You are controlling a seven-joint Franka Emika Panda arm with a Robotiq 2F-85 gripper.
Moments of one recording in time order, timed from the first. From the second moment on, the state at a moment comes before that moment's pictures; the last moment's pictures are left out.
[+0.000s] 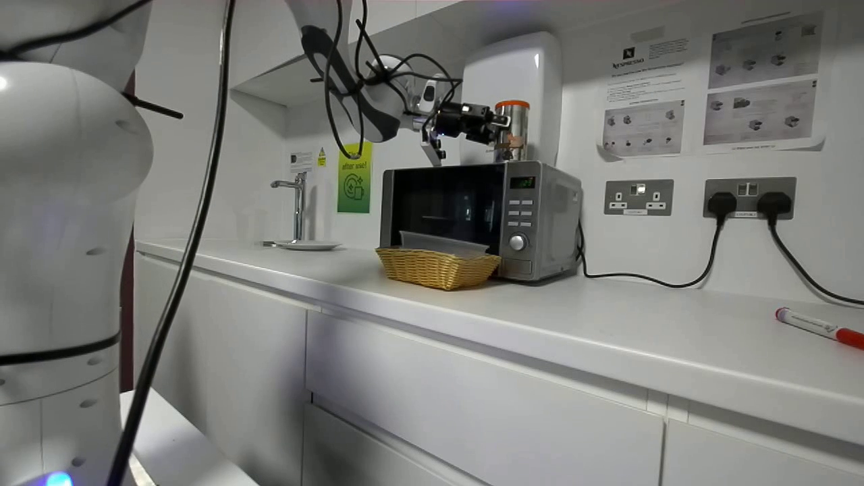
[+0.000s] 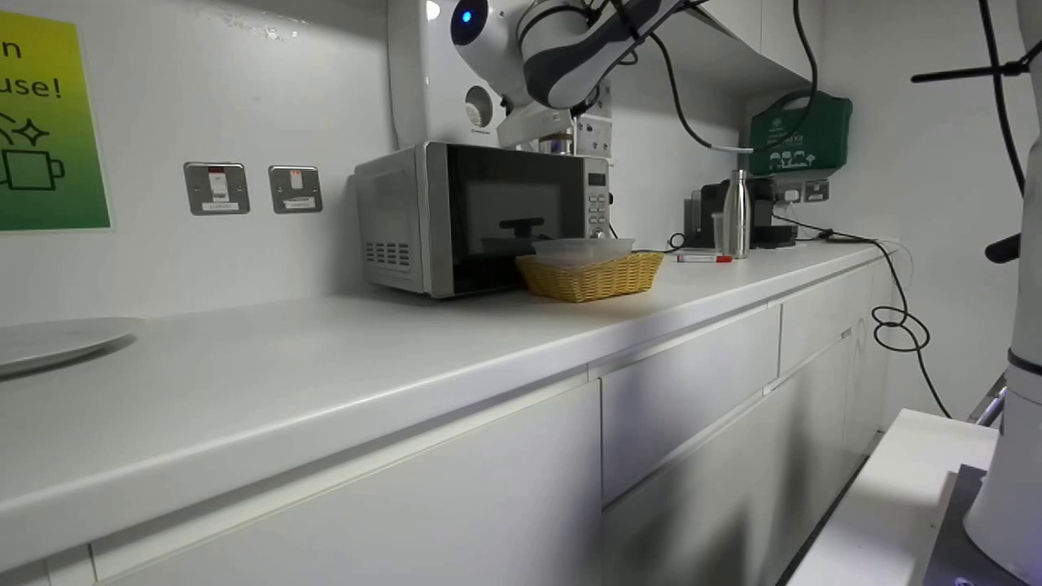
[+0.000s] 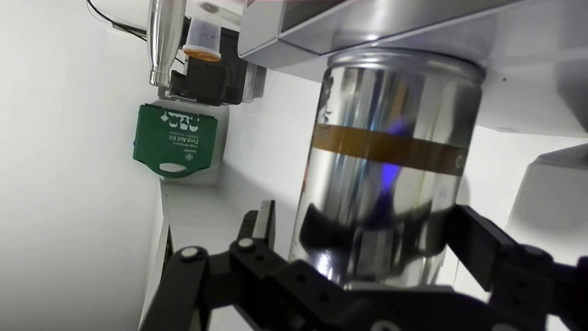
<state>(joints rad) 0.09 0.15 0.10 -1.75 -1.46 1.86 1.71</state>
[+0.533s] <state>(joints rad) 0.09 0.15 0.10 -1.75 -1.46 1.86 1.70</state>
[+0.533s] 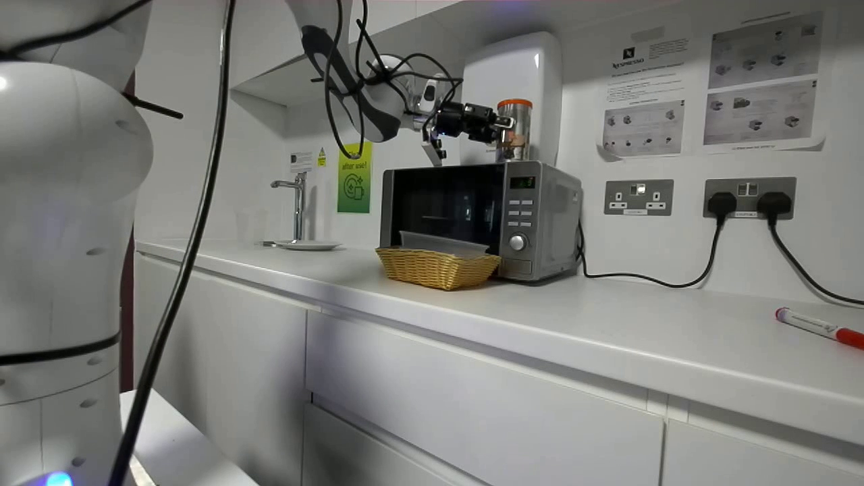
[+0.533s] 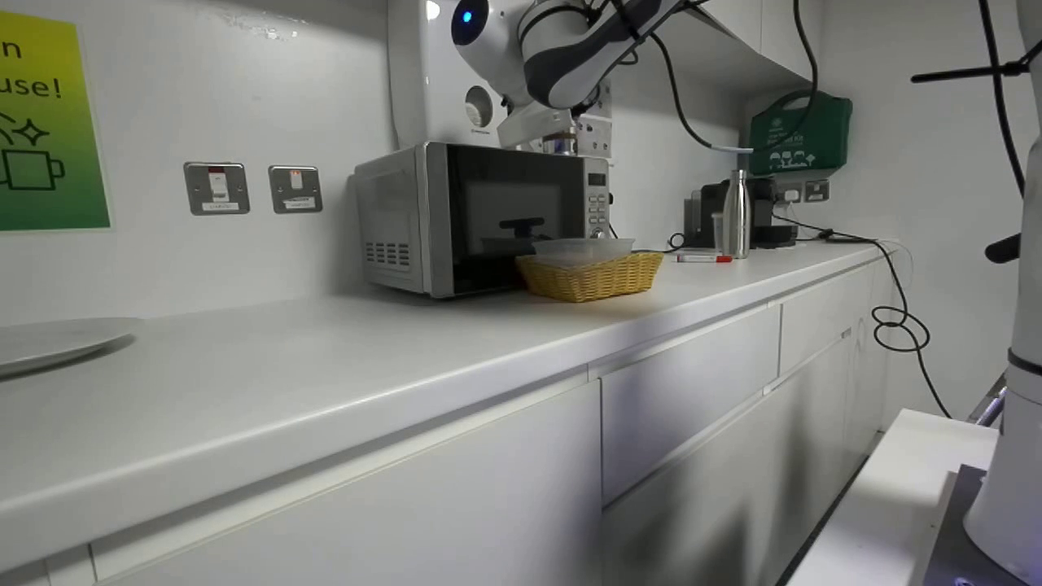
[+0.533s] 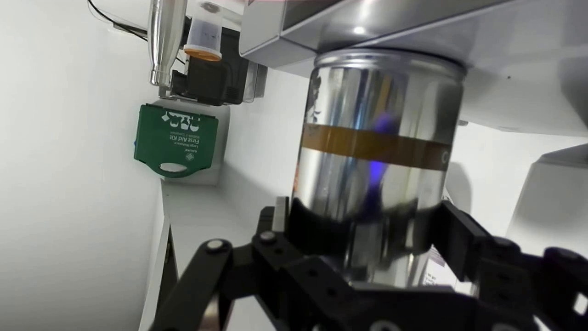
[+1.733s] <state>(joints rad) 0.09 0.12 0.10 -1.73 -1.45 1.86 1.64</state>
